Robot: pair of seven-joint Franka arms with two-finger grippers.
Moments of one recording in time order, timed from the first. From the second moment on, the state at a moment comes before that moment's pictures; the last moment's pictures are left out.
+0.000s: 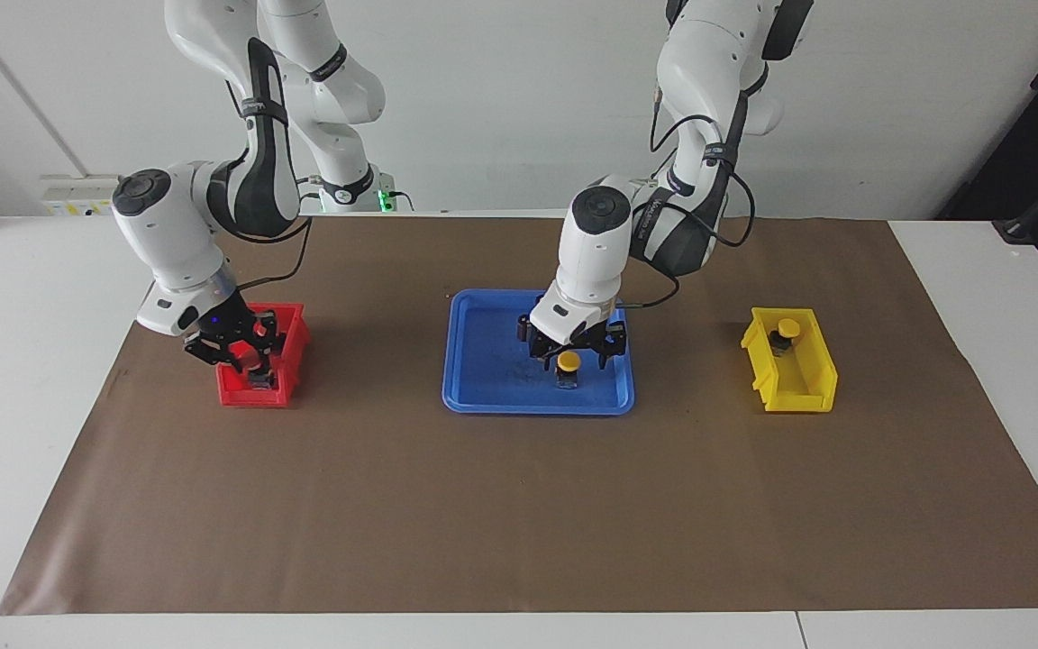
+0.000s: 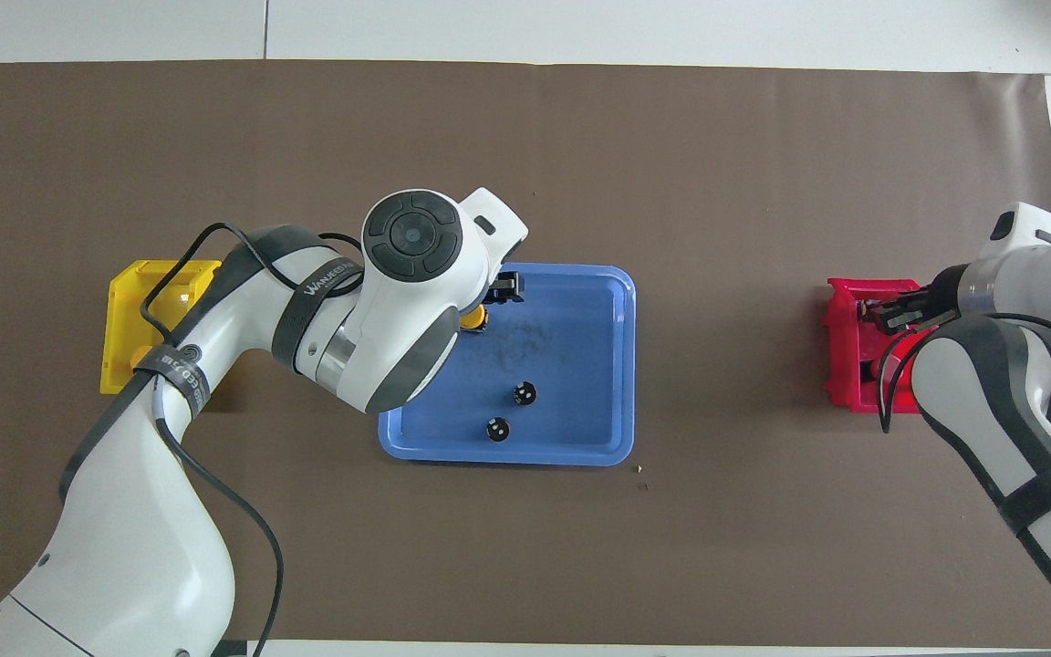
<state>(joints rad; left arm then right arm) -0.59 0.38 -0.07 -1.72 0.05 2.14 -0.60 -0.12 0.06 0.00 -2.23 0.07 2.38 -0.54</state>
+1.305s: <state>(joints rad) -0.59 0.37 -0.05 -1.70 0.05 2.09 -0.66 -0.13 0.03 -0.02 -1.55 -0.02 1.51 -0.30</state>
